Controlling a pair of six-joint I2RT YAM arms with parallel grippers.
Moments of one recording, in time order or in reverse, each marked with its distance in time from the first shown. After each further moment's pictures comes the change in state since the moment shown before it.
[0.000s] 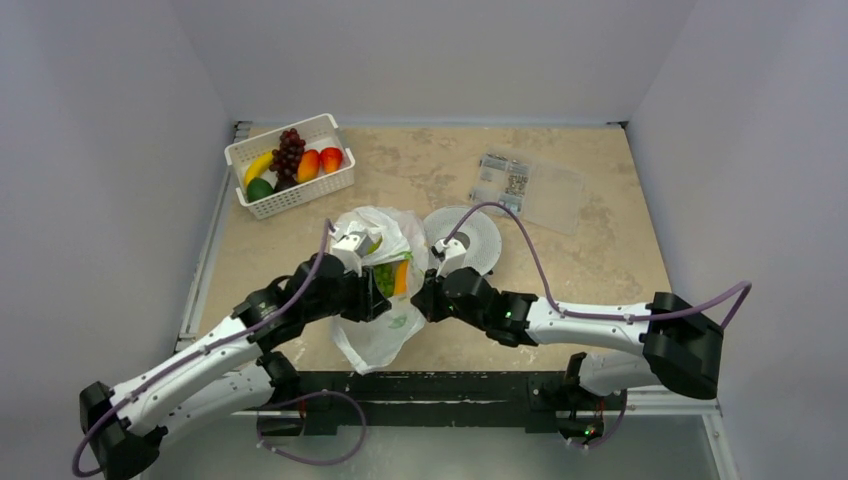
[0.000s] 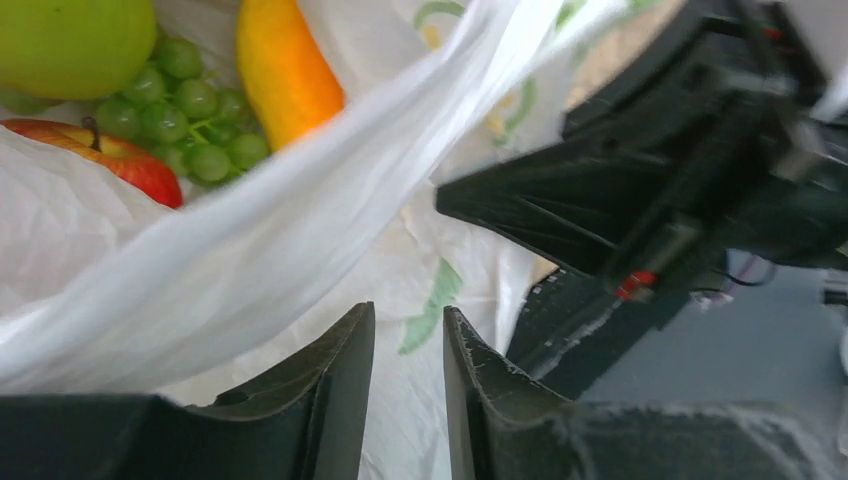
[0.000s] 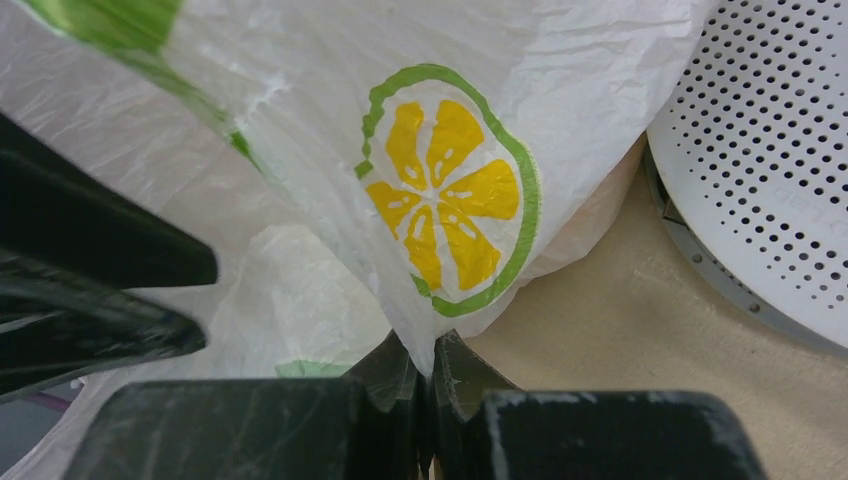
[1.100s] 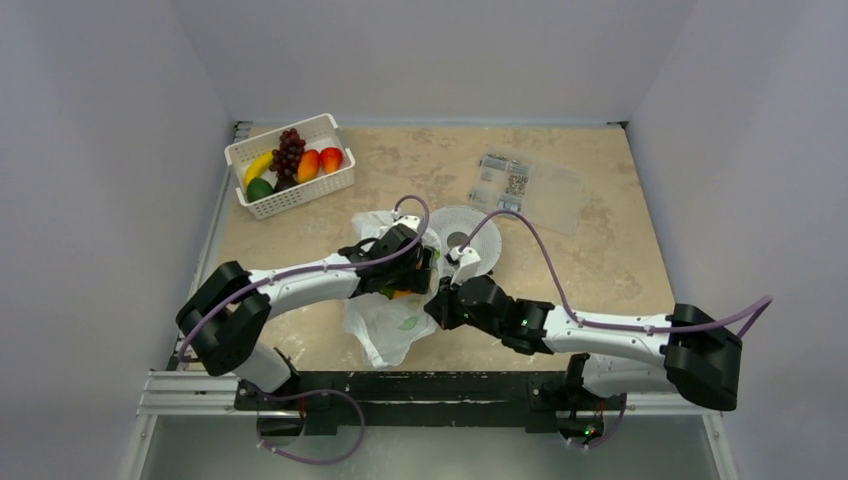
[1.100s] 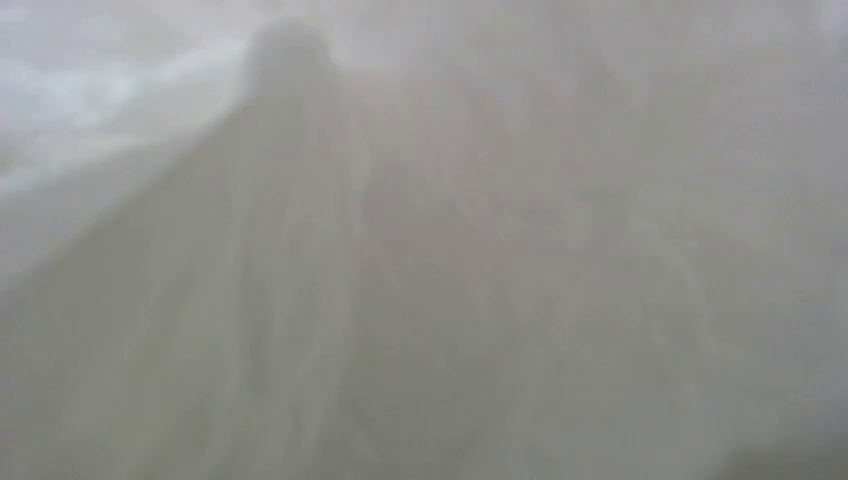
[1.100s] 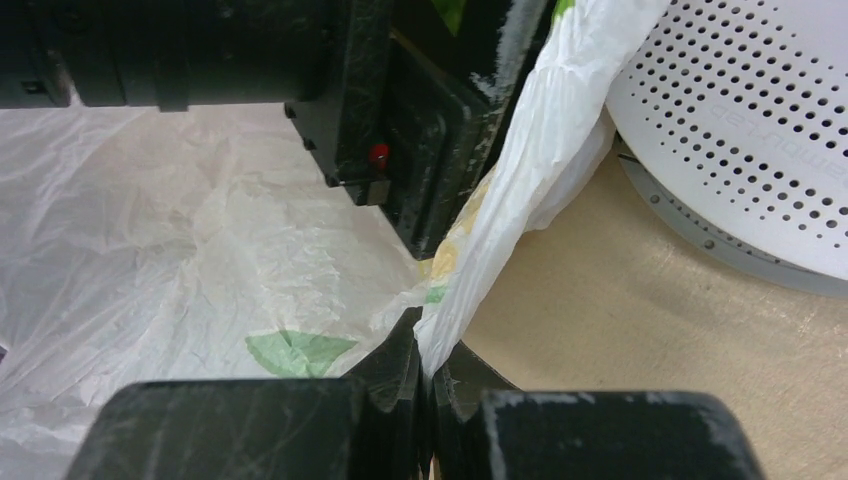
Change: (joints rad) left arm -0.006 0.818 0.220 0.277 -0.250 0.068; right arm 0.000 -0.119 -0.102 -0.029 -0.008 0.016
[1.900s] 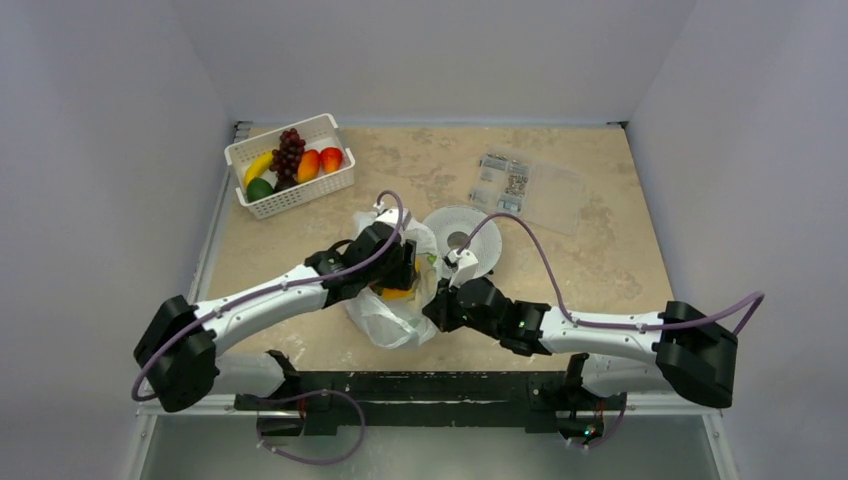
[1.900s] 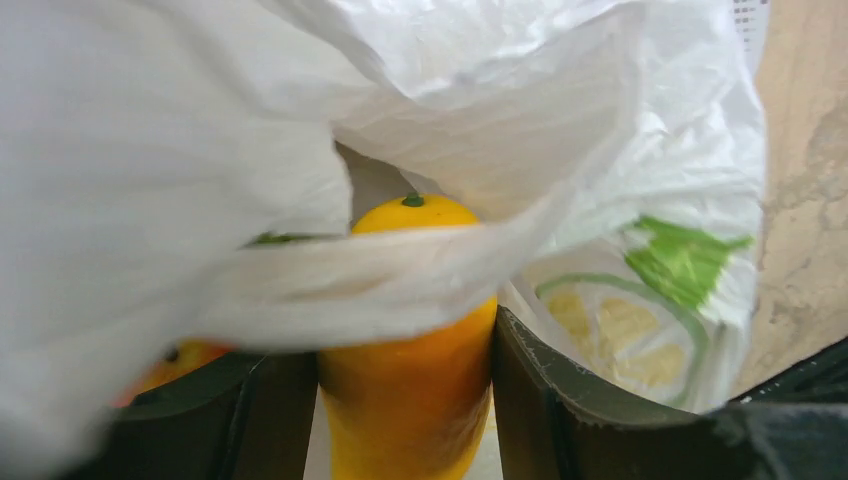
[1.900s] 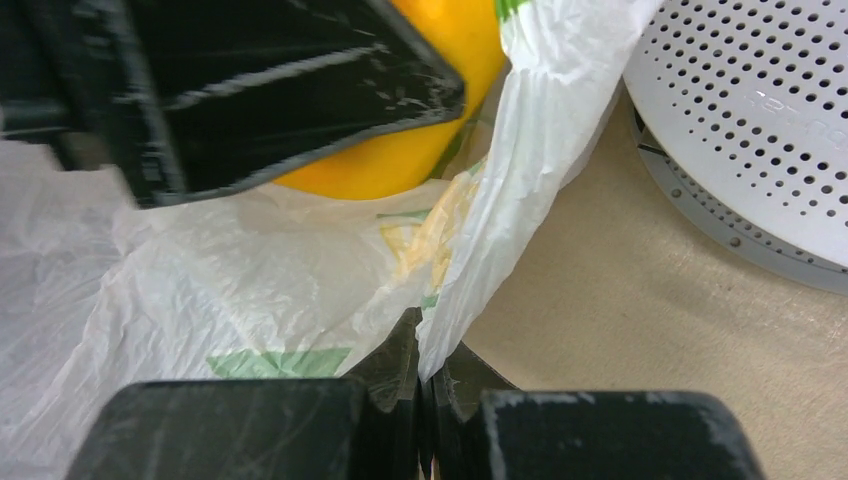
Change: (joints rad) left arm -0.001 -0.187 -0.019 -0.063 -0.001 0.040; right arm 0.000 0.031 -0.026 0.052 -0.020 0.003
